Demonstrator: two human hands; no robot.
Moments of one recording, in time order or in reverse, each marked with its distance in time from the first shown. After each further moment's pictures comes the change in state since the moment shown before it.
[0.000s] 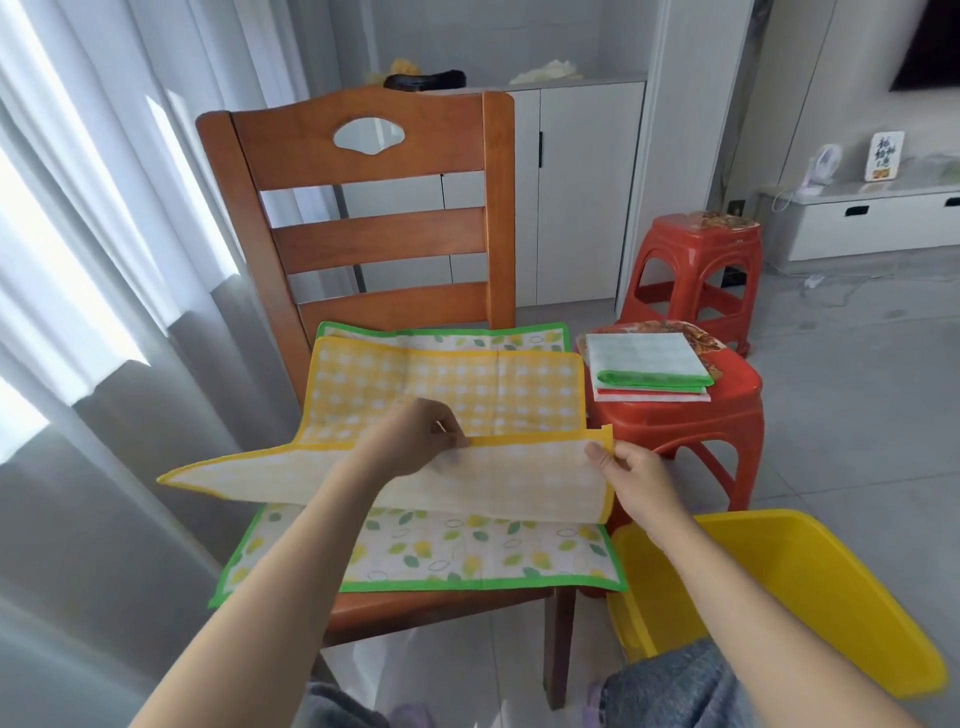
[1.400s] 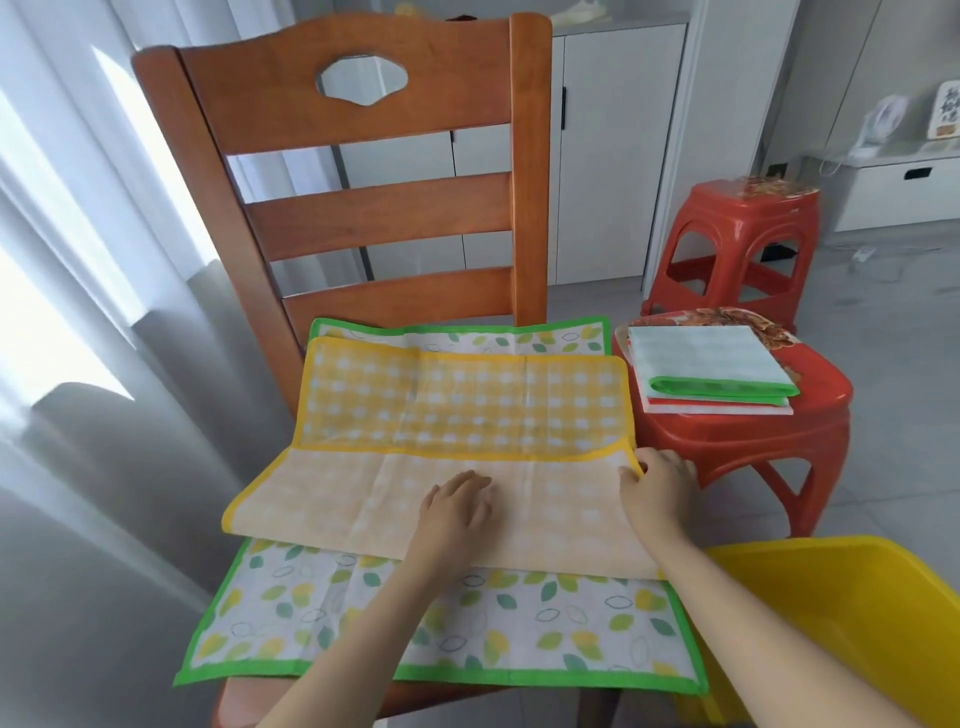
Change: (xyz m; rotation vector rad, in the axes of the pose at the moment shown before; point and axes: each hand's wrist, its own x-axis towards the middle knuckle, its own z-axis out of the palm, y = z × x) left_hand 0.056 -0.092 0.138 -0.086 0.050 -0.068; right_hand 0.094 0.058 0.067 -0.548 0.297 0.160
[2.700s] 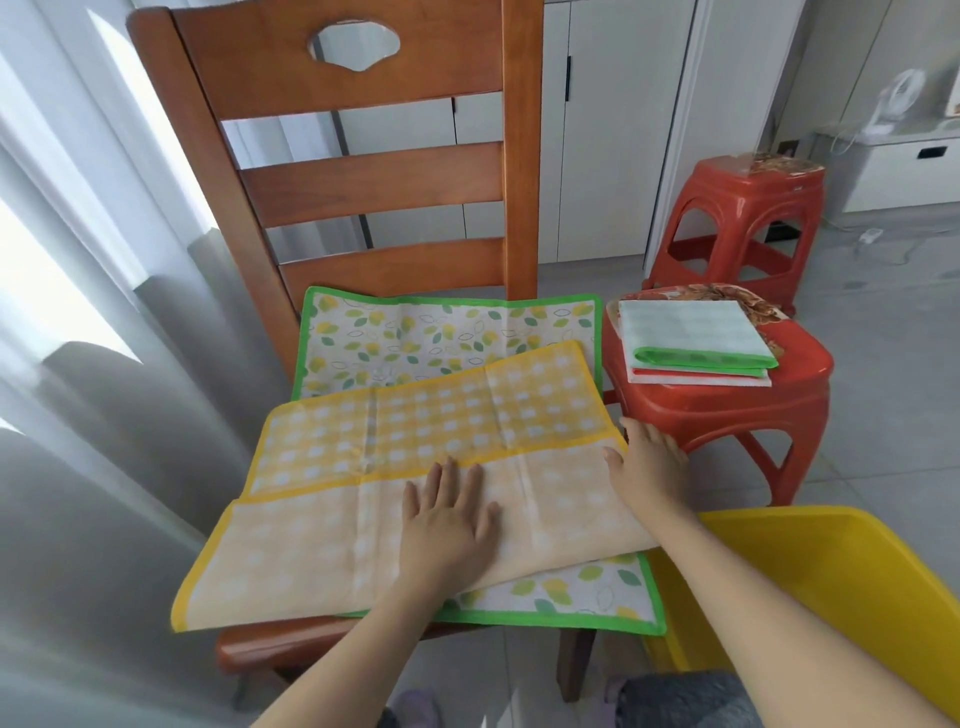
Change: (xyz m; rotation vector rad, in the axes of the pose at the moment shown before) left_hand -0.057 0.025 0.016 0.389 -0.084 -0.099; right_hand -0.007 0.023 -0.017 -0.159 -0.196 -0.175
